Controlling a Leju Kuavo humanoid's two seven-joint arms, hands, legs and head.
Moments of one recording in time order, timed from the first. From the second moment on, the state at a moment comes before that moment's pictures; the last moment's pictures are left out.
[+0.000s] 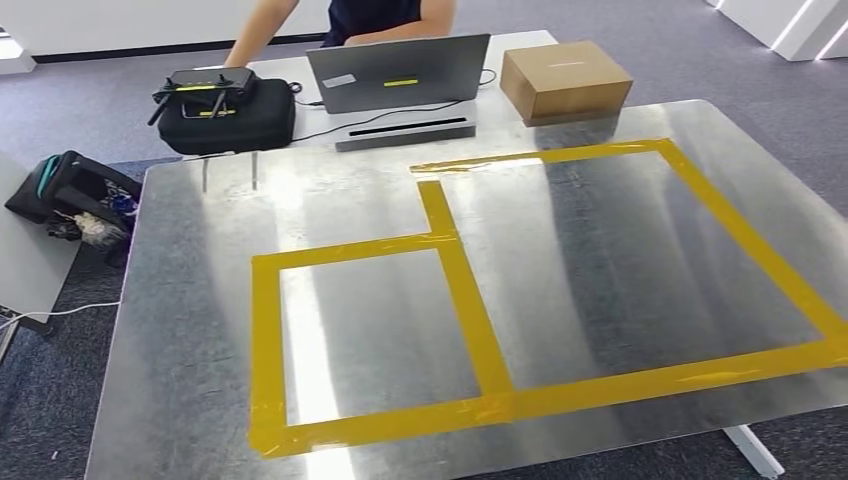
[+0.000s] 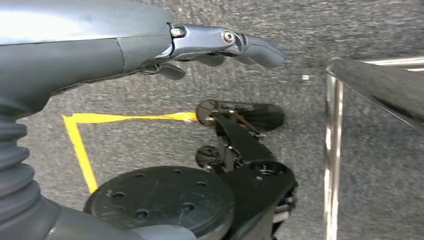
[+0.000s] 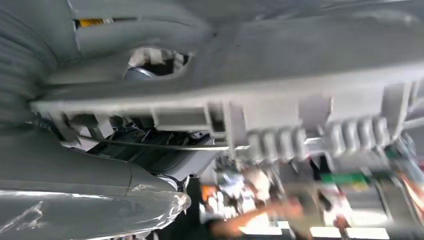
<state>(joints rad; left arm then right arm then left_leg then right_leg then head) 0.02 0.04 -1.39 -0.04 1.49 -0.14 -0.53 0.65 0.30 -0.75 -2.07 0.97 -0.35 0.34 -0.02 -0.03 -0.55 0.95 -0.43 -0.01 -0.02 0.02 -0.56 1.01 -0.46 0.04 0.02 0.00</state>
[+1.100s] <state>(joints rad) 0.01 0.04 -1.30 -0.03 1.45 -0.16 -0.52 0.24 0.15 -0.80 -2.17 0.96 -0.37 -0.07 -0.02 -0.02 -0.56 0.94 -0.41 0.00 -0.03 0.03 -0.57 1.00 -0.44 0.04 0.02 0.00</state>
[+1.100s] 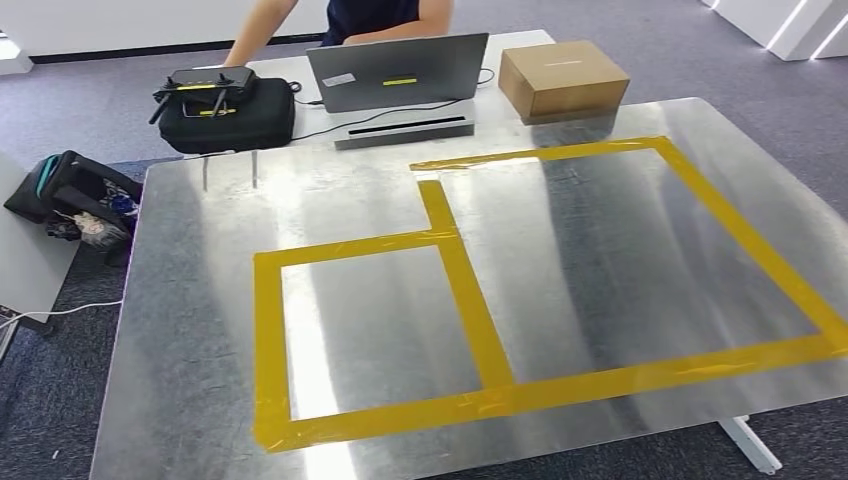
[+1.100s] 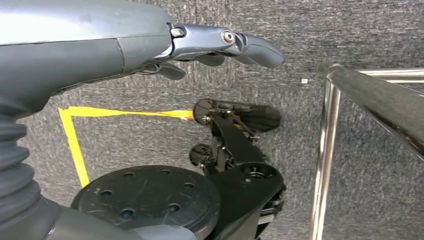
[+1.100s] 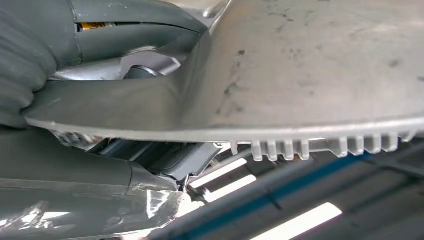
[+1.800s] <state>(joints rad) 0.01 0.05 -1.28 -0.03 1.40 -0.15 -0.49 0.35 -0.19 -0.53 -2.11 1.07 -0.26 0.03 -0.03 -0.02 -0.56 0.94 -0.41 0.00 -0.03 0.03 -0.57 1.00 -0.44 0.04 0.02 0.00</state>
